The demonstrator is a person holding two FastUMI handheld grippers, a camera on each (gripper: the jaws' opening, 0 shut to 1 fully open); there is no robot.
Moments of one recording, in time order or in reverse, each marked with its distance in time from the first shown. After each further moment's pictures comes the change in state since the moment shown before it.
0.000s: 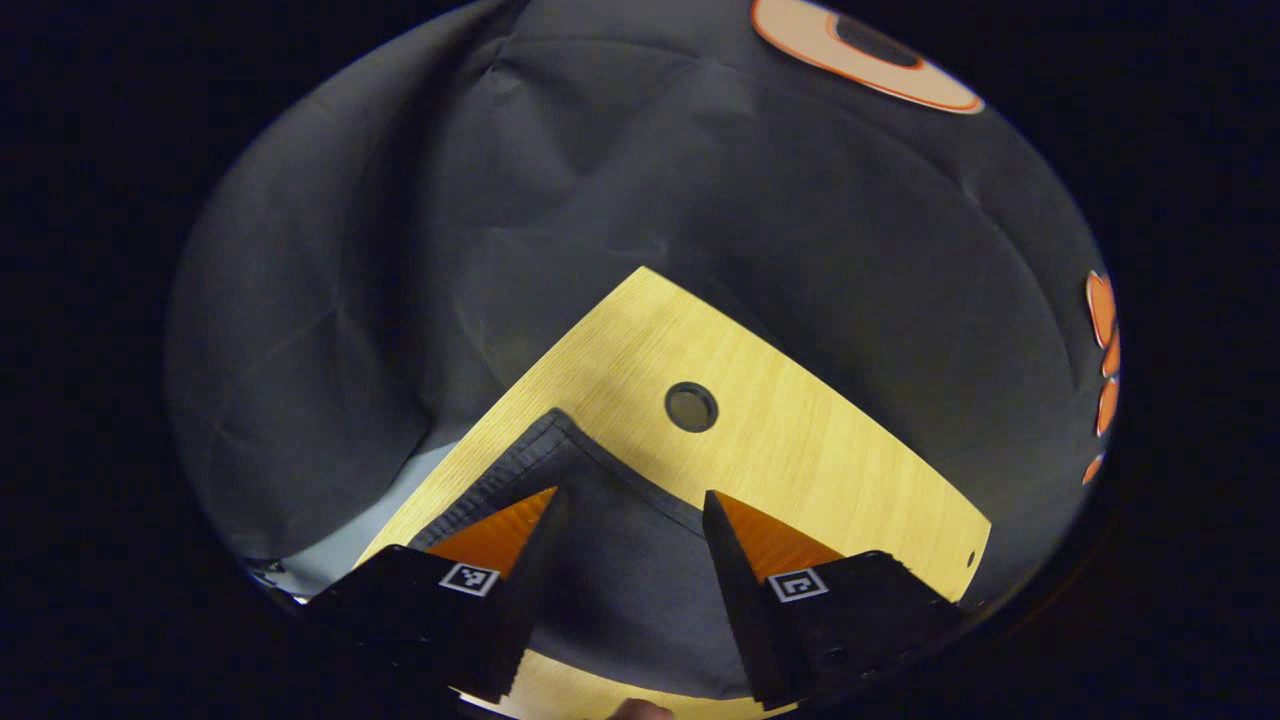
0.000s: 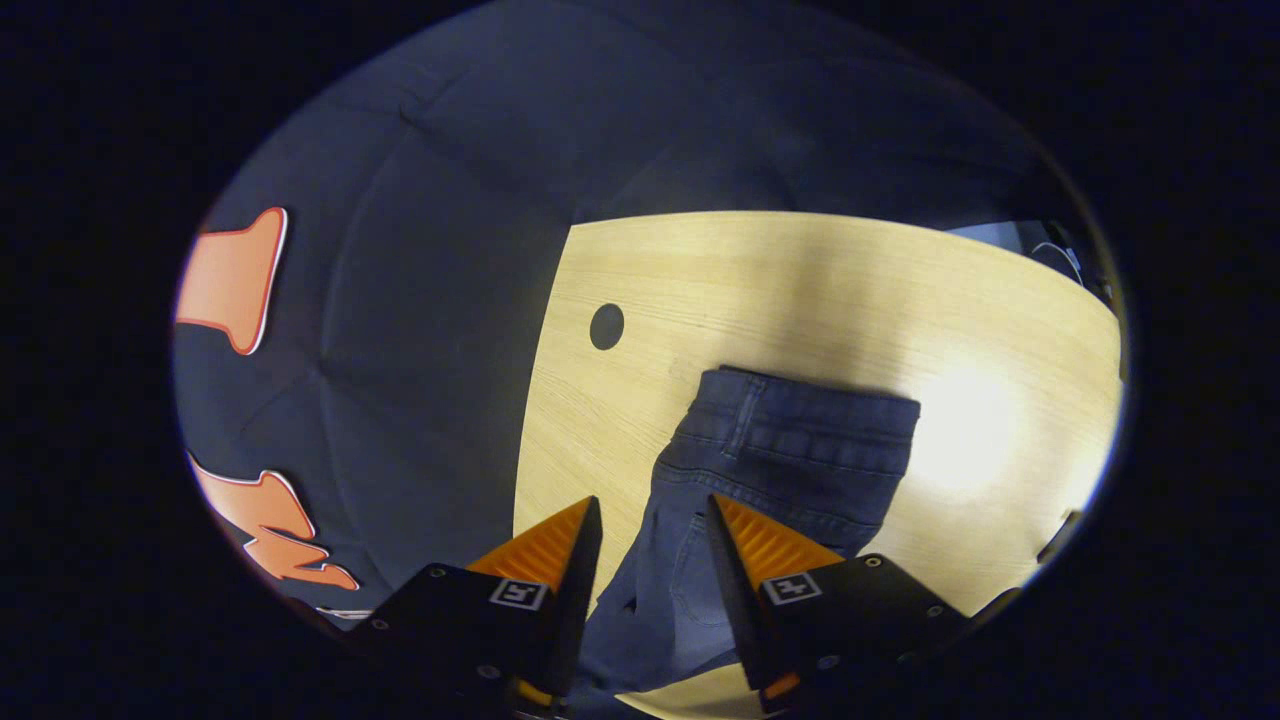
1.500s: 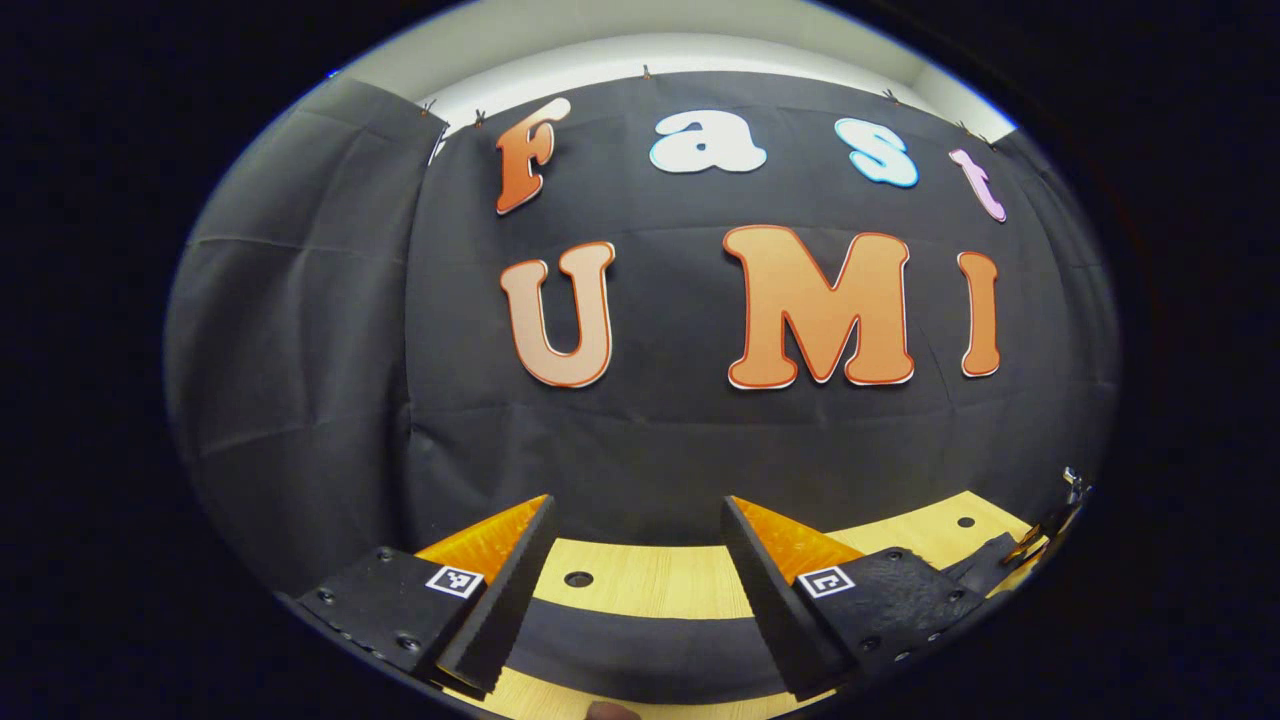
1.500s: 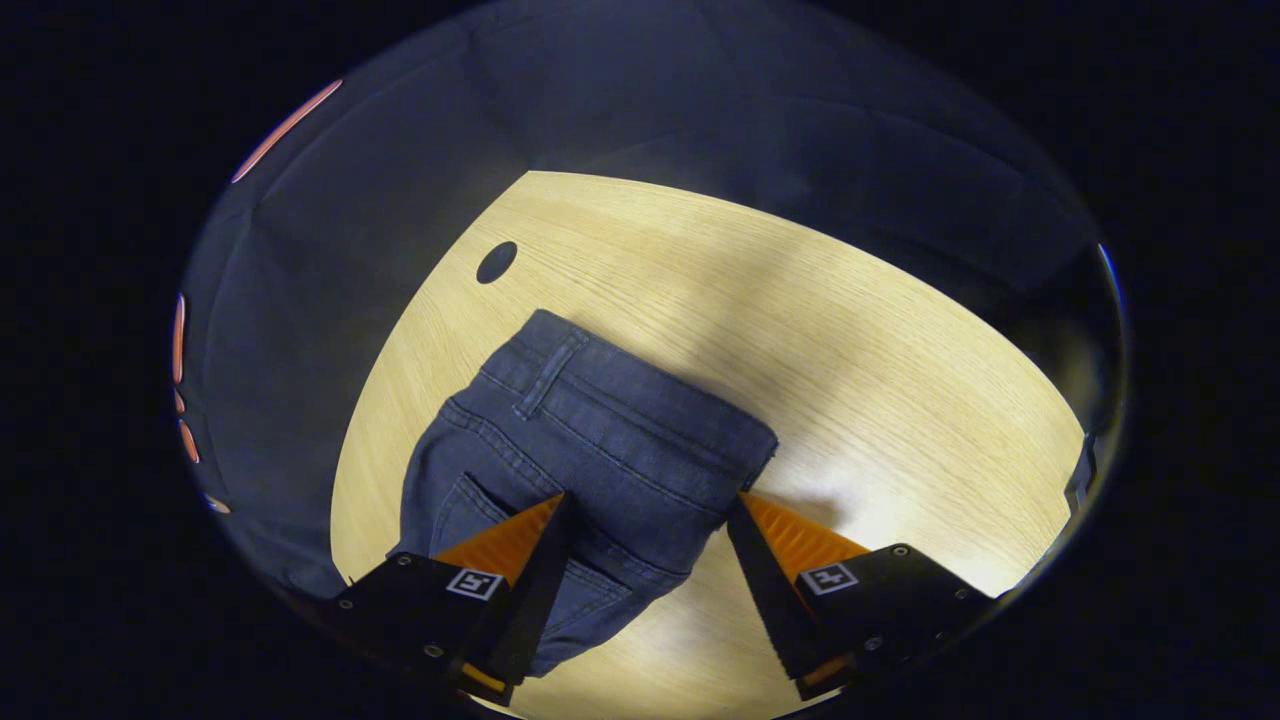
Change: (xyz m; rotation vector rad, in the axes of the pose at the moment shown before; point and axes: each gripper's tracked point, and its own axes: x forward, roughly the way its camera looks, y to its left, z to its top) left arm -0.321 -0.140 -0.033 0.444 -0.901 -0.146; right arm 0.039 -0.122 -0.015 -0.327 -0.032 -0.219
